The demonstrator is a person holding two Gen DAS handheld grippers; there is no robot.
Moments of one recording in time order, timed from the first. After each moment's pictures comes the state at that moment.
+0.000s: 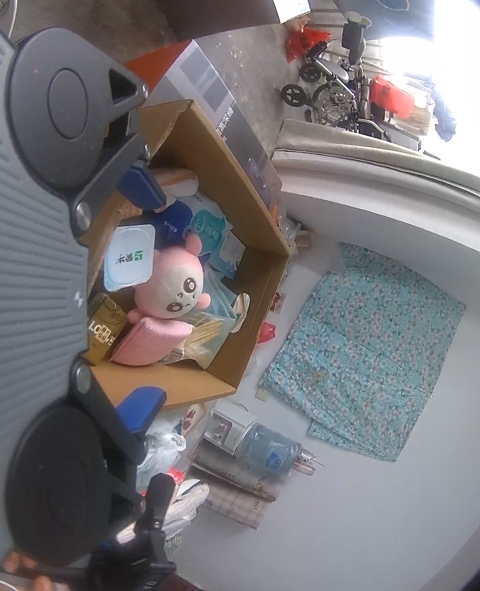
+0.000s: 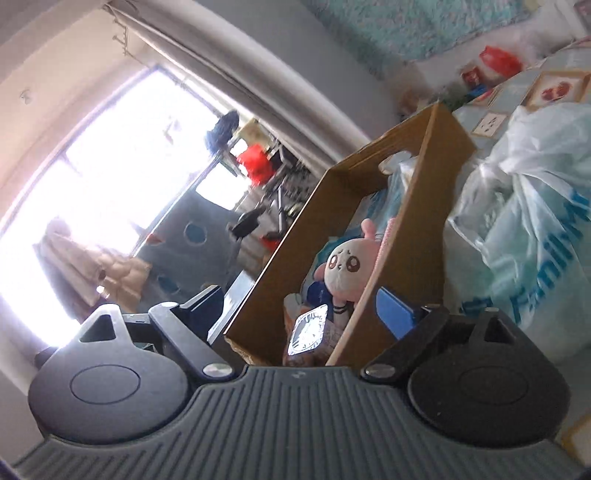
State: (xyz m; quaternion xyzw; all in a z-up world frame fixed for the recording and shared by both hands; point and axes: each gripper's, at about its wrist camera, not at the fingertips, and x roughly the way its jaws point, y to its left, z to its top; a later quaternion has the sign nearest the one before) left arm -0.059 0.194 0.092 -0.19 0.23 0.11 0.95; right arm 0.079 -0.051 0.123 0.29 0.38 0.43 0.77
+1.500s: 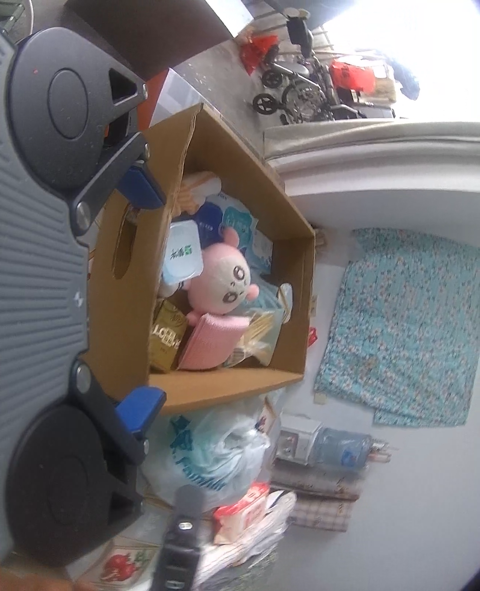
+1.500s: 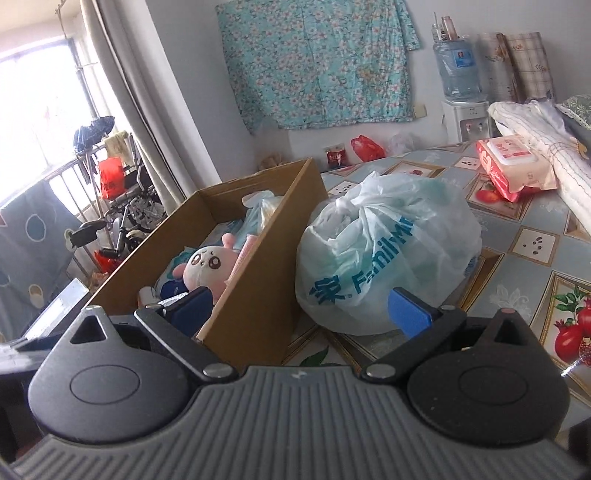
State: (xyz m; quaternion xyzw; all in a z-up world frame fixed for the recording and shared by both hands) left arm -0.069 0.134 0.083 -0.05 0.30 0.12 0.94; right arm -0.016 -0.059 0.138 0.11 0.33 0.20 0.92
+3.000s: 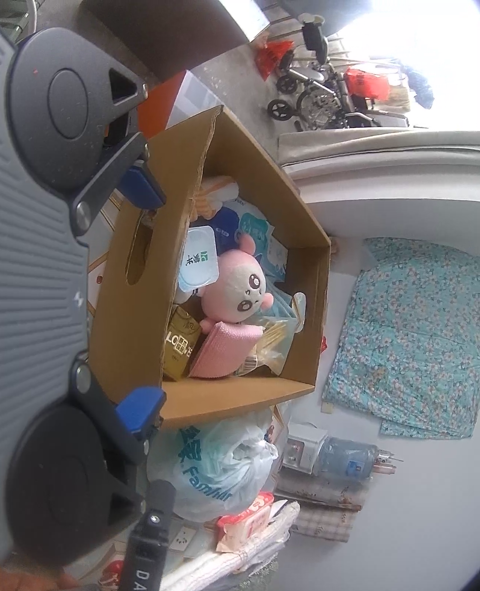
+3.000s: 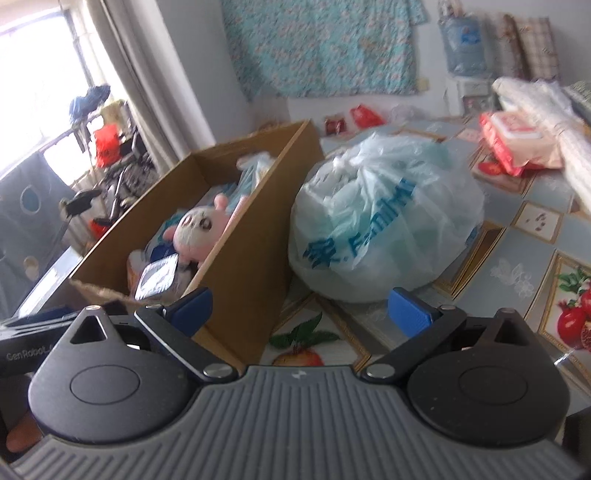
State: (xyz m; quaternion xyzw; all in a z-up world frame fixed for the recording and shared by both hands) left arm -0.068 0.133 0.072 -0.06 0.31 0.14 0.94; right arm -0.008 -0.055 0.121 0.08 0.38 0.21 0.90
